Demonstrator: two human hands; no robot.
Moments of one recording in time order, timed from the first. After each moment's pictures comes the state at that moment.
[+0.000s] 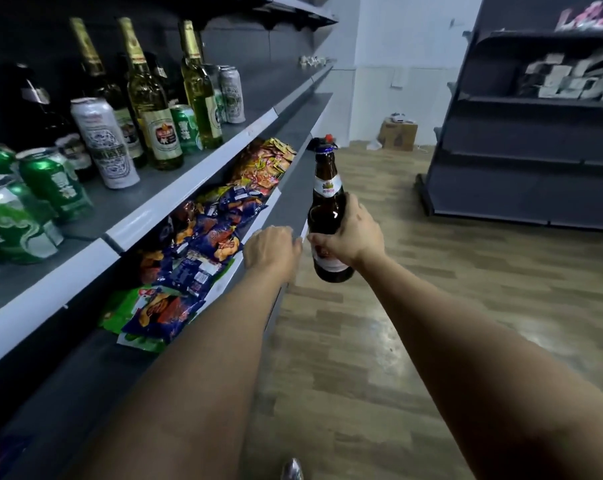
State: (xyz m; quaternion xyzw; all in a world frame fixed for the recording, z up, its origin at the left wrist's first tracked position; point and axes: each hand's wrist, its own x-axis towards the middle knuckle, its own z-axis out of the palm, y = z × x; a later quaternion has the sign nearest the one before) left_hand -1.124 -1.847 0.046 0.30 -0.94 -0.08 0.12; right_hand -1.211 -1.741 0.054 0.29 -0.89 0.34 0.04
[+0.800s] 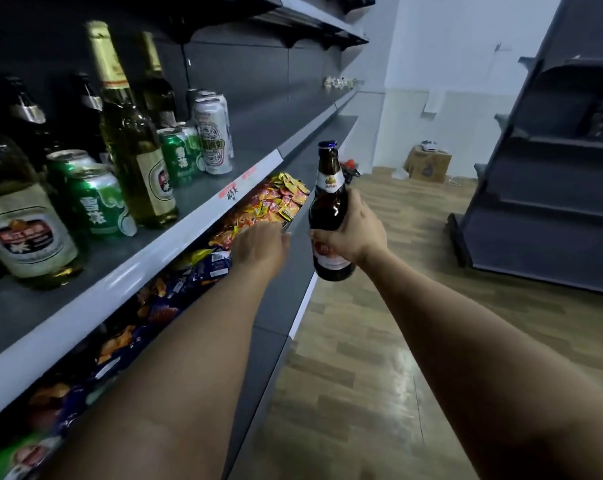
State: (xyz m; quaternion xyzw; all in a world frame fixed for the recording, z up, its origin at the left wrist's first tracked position) left_hand -1.463 -2.077 0.057 0.34 -0.92 -0.05 0.18; right_hand -1.570 -1.959 0.074 0.35 -0.87 0.35 0.07
